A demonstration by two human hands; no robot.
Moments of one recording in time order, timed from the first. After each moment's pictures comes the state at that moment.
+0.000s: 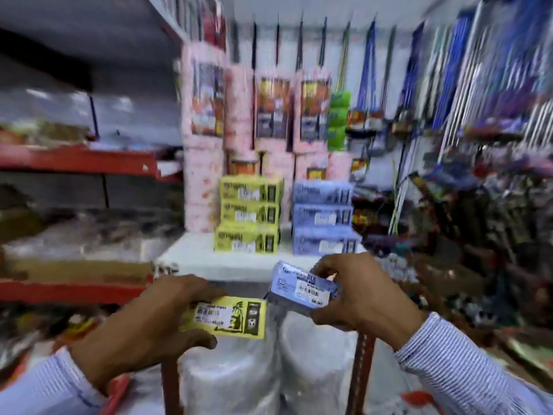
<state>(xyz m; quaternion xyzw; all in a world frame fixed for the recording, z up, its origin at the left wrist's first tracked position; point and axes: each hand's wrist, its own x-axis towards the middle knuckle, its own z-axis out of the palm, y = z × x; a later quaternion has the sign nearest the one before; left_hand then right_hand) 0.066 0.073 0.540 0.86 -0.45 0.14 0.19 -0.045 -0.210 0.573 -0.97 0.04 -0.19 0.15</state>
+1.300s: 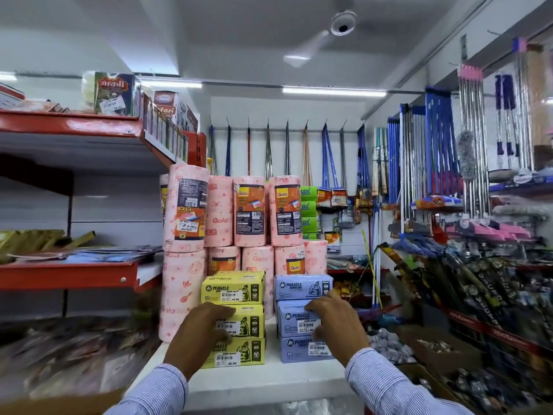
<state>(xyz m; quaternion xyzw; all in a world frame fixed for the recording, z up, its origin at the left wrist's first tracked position) 0.221 -0.033 0.582 0.84 -0.35 0.21 0.35 0.073 -0.276 0.602 -0.93 0.10 -0.34 -0.03</state>
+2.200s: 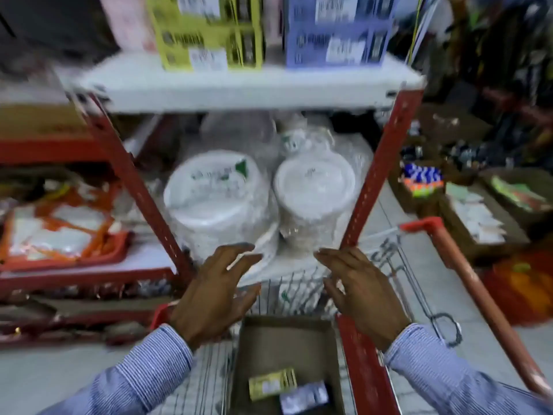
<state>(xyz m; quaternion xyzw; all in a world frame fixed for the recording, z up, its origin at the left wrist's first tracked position) 0.041 0.014 0.293 0.85 -0.46 0.09 0.23 -0.085 -0.219 0.309 -0.98 0.02 -0.18 0.11</state>
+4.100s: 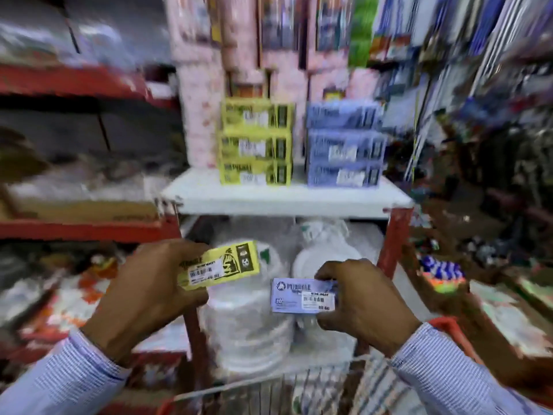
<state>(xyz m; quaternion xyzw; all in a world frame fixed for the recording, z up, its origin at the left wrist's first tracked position) 0.061 0.078 0.477 0.93 -0.28 0.18 0.18 -0.044 -0.196 0.458 -0.99 0.05 -0.11 0.09</state>
